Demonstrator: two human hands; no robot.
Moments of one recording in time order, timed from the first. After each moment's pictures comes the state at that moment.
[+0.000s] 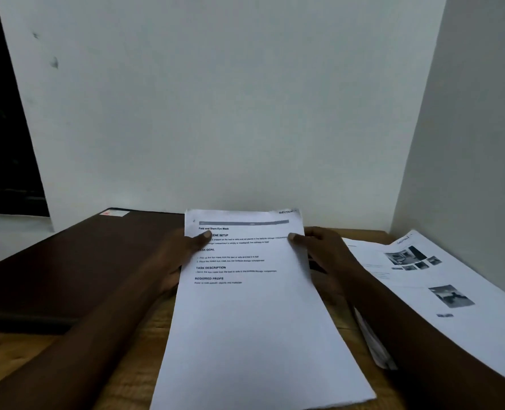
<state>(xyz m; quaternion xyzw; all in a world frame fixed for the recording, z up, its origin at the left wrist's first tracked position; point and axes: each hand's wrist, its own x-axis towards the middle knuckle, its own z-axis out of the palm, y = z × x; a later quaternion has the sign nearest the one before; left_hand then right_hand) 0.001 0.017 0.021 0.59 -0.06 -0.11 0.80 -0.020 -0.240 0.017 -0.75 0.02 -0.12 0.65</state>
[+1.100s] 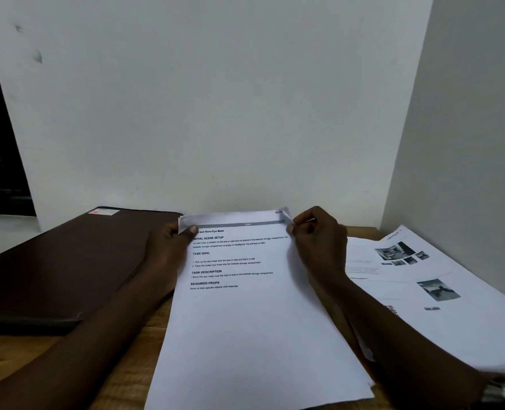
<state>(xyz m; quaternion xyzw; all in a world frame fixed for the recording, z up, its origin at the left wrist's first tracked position) 0.013 0.004 0.006 0.63 -0.02 0.10 0.77 -0.021 -0.227 0.017 -0.79 0.06 -0.41 0.46</state>
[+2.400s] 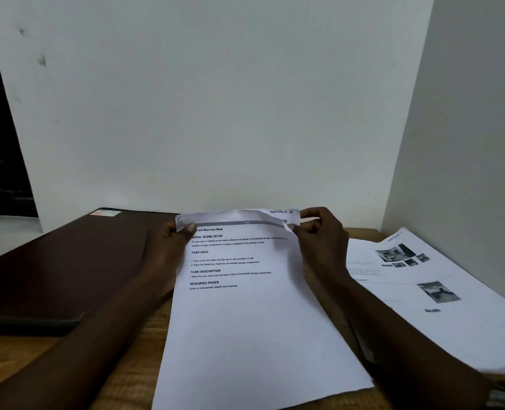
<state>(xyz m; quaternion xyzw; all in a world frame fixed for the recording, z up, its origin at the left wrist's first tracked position) 0.006 0.006 0.012 0.61 -0.04 0.10 0.79 -0.026 -0.223 0.023 -0.75 0.05 -0.39 0.54</state>
